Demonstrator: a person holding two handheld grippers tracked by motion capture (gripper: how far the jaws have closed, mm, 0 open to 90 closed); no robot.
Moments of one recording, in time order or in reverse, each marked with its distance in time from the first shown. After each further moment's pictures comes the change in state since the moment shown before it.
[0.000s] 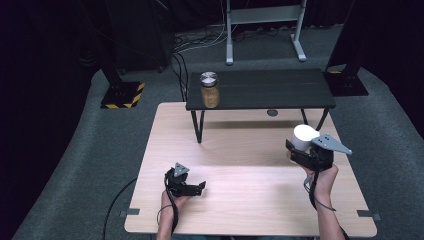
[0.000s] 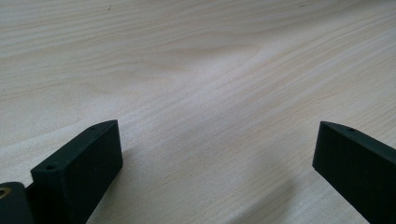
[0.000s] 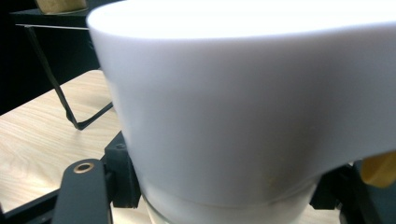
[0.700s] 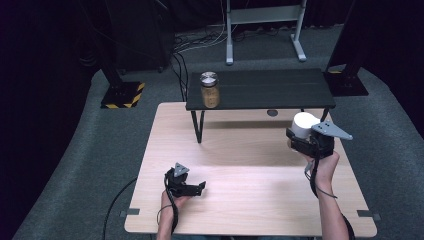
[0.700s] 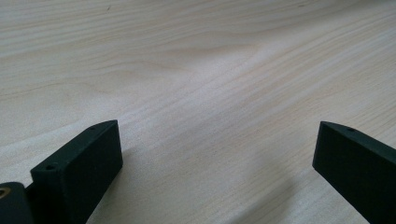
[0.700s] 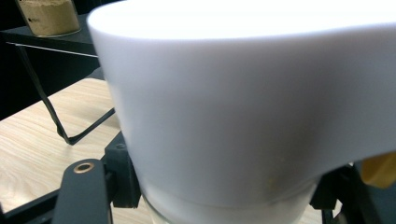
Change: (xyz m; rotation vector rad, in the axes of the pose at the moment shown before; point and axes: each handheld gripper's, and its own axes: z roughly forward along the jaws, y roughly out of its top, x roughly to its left) left arm 0.001 0.000 0.000 -0.001 -0.004 0.000; right arm -0.005 0.031 0.012 -0.003 -0.008 -0.031
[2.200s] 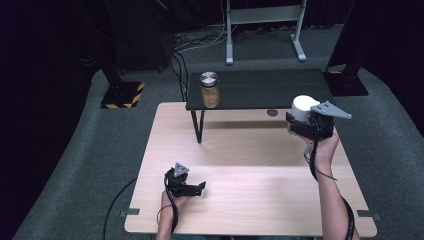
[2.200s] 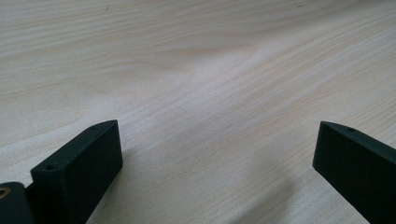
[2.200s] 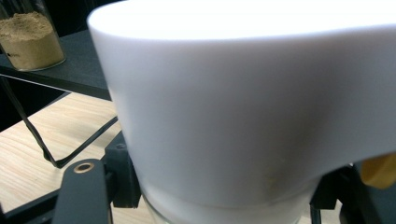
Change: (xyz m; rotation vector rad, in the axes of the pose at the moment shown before) left arm 0.001 0.000 0.000 0.000 -0.005 0.000; right arm -0.006 0.042 0.022 0.004 -0.017 -0.005
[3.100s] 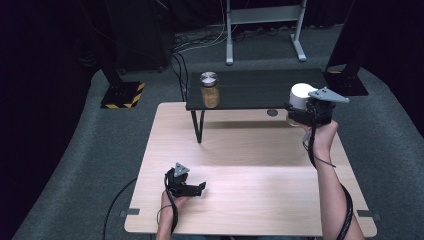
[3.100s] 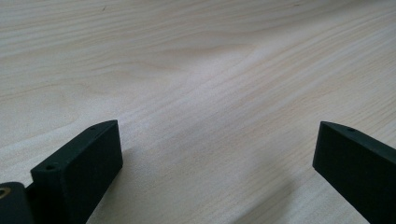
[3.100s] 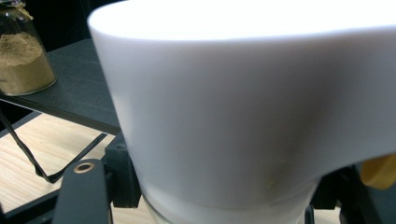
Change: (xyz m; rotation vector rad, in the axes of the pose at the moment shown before) left arm 0.001 0.000 0.000 0.001 -0.008 0.007; right arm -0.001 0.035 0.015 0.017 -0.012 -0.011
